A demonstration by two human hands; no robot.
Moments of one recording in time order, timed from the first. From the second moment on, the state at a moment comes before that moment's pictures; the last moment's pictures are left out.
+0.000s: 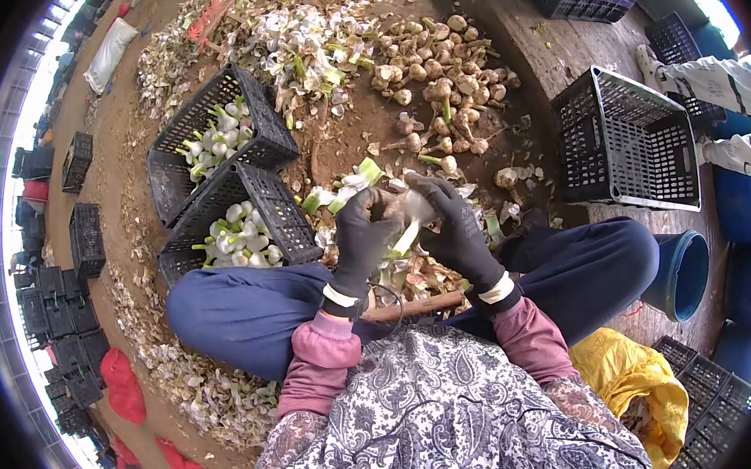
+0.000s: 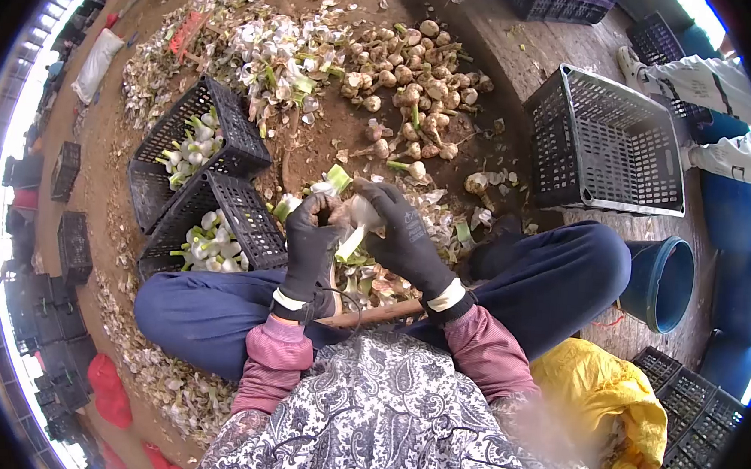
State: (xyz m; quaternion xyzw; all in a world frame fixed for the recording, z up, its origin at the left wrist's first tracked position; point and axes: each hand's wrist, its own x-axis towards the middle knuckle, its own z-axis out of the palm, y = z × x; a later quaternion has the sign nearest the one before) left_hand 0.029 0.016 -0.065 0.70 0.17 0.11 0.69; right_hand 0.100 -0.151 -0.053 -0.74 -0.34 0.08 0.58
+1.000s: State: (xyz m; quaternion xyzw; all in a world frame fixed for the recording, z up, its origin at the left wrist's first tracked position) left_hand 0.021 -0.001 -0.109 0.63 0.15 -0.03 0.76; right_hand 0.125 -0.181 -0.100 -0.30 -0.15 0.26 0.91
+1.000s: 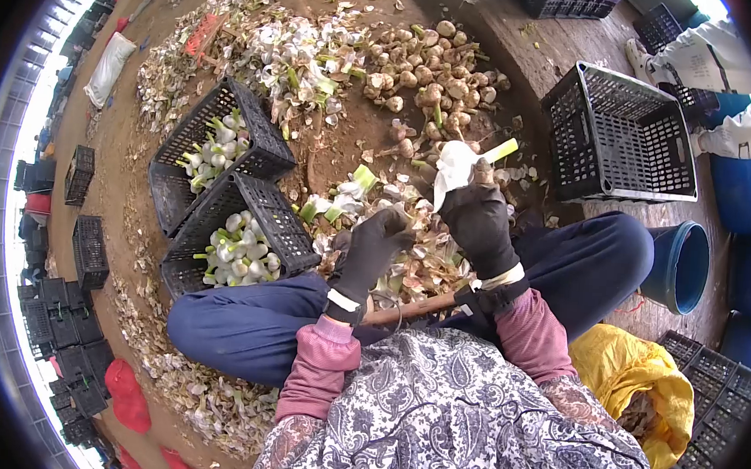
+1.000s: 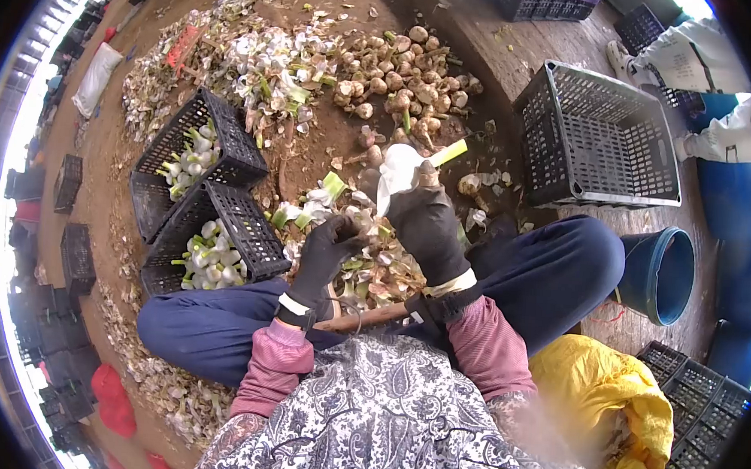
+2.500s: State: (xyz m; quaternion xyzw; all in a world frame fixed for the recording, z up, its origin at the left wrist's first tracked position) left_hand -0.019 0.170 -0.027 0.98 0.16 0.12 -0.05; right_hand 0.097 -0.182 -0.076 -0.80 -0.30 0.15 0.49
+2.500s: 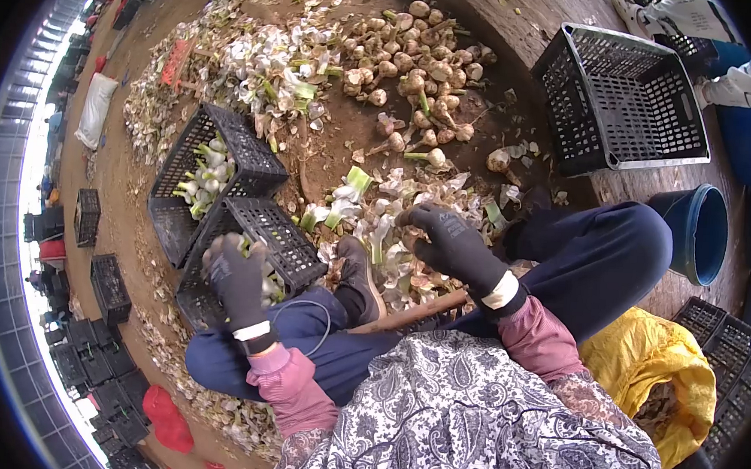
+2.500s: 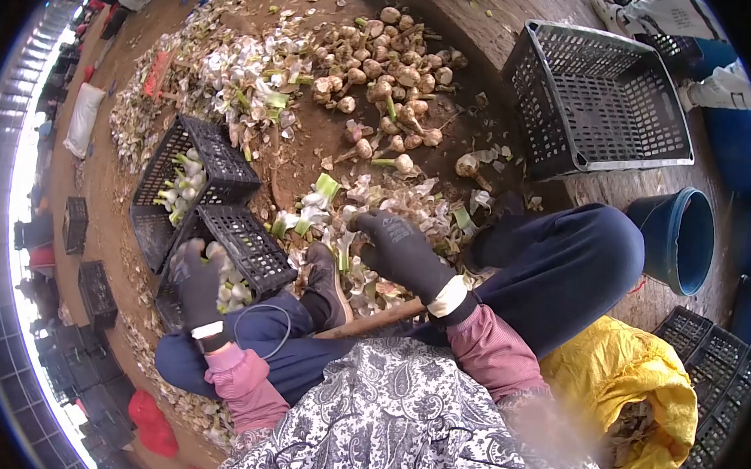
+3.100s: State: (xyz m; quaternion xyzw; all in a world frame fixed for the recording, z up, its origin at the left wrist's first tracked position) left_hand 0.230 -0.042 -0.311 0.98 -0.06 -0.19 0.07; right_hand 0.134 -0.214 -0.063 -0.83 -0.14 0.13 0.53
